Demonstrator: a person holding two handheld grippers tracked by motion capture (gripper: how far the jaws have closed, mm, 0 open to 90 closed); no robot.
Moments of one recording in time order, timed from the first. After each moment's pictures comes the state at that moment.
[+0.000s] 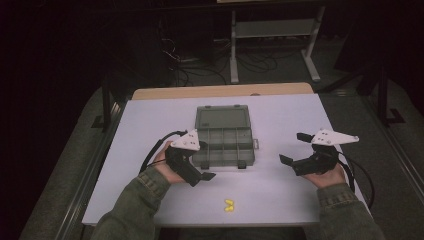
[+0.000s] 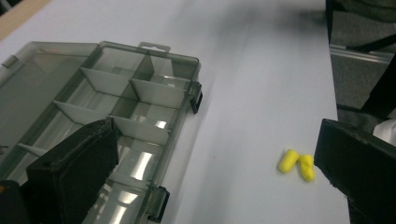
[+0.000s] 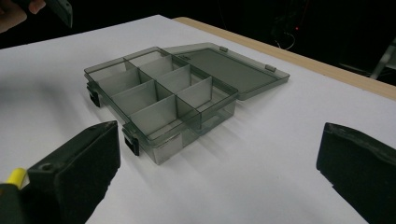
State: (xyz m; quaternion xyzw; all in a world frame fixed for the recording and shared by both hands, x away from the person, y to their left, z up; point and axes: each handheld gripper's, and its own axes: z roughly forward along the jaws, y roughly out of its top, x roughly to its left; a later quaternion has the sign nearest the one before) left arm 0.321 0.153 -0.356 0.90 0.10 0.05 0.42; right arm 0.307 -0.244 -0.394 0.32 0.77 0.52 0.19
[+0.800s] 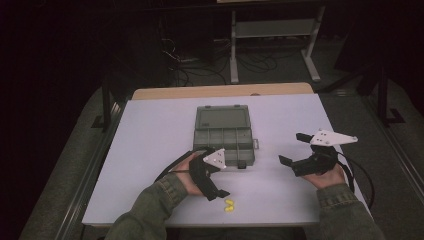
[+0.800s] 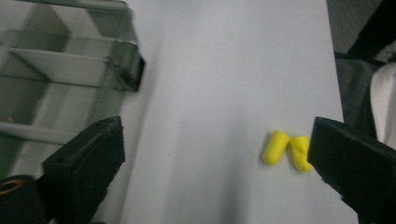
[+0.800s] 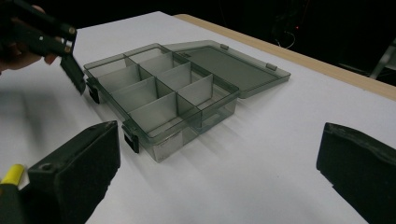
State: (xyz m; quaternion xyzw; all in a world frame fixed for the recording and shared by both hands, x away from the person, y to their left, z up) left arm 0.312 0.098 -0.403 0.95 0.04 0.00 0.32; right arm 0.307 -0.242 -0.395 0.32 0.78 0.51 0.19
